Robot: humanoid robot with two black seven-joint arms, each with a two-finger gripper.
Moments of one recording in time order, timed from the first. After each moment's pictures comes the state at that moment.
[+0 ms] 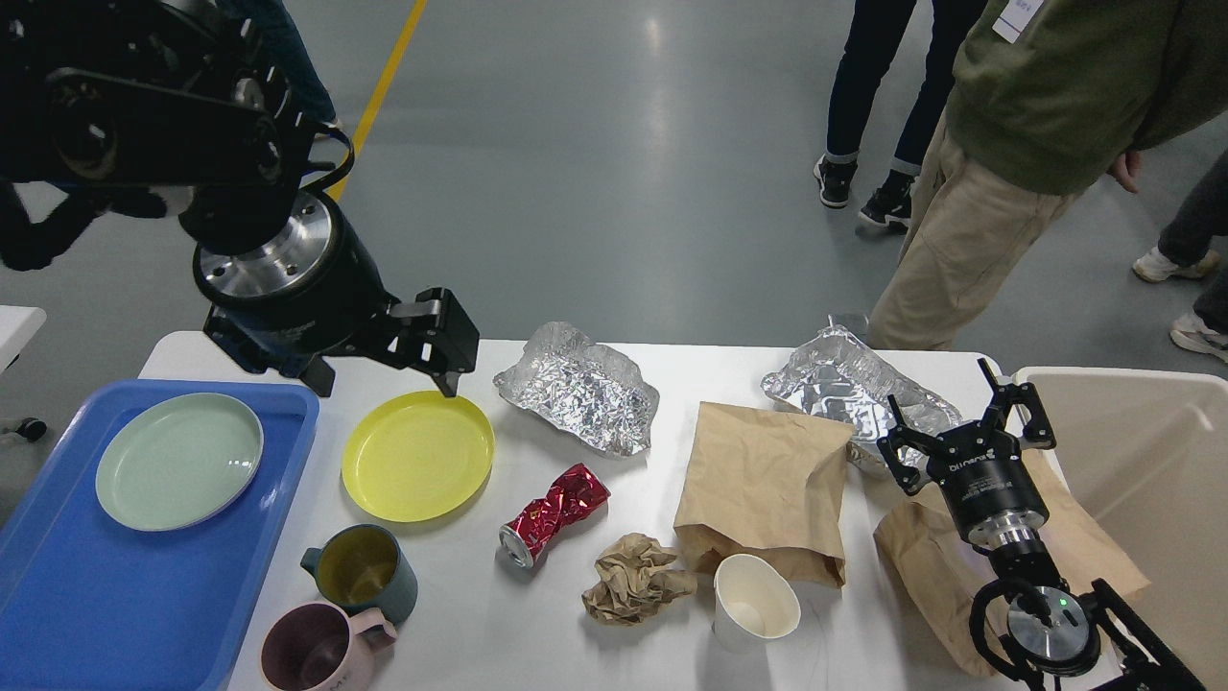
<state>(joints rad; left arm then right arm) -2.62 0.03 1.47 -1.69 -0.27 -0.72 -0.09 0.12 -0.16 1.36 0.96 -0.23 0.40 0.20</state>
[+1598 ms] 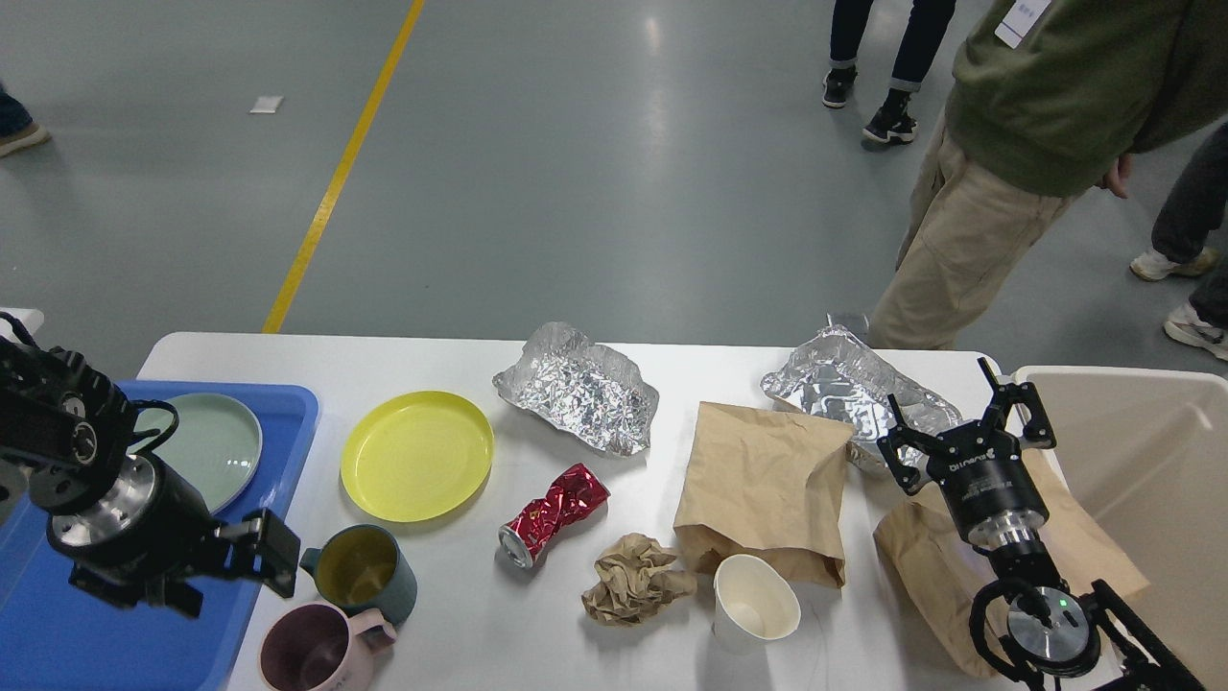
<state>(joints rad) -1.92 0.48 1.50 -1.69 0.14 -0.35 -0.15 0.12 -0.16 1.36 0.96 -0.23 0.40 0.20</state>
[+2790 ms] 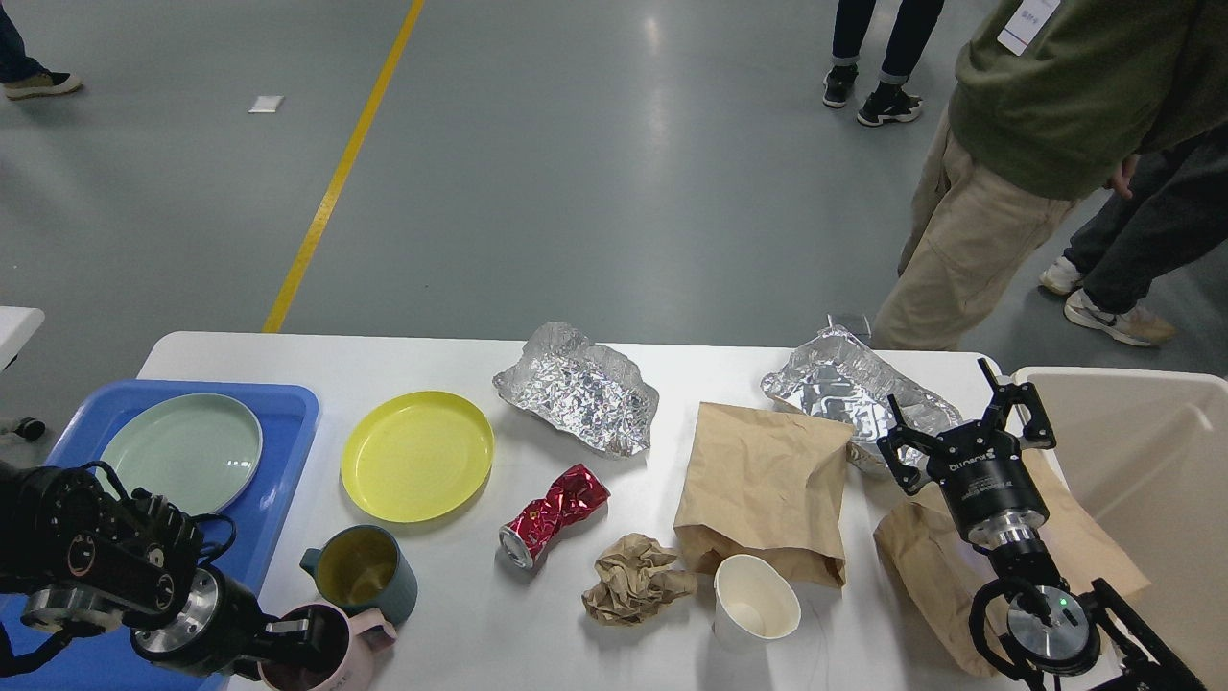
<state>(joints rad) -1.46 0.45 1.32 -1.46 0.24 -0.11 -0.13 0.12 -0.16 1.36 0.96 -0.23 0.40 0.20</state>
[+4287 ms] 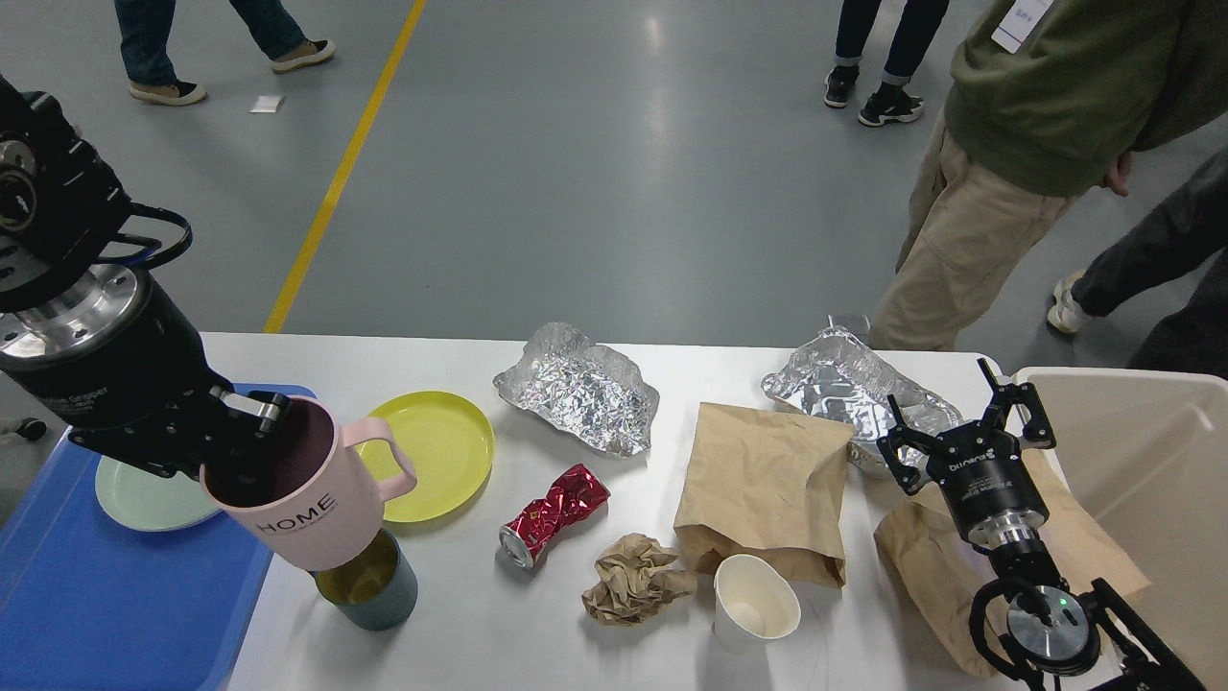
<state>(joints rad) -2.55 0.34 1.55 -1.74 0.16 -0.85 -0.23 0.12 -0.16 1.36 0.96 -0.23 0.40 0.20</state>
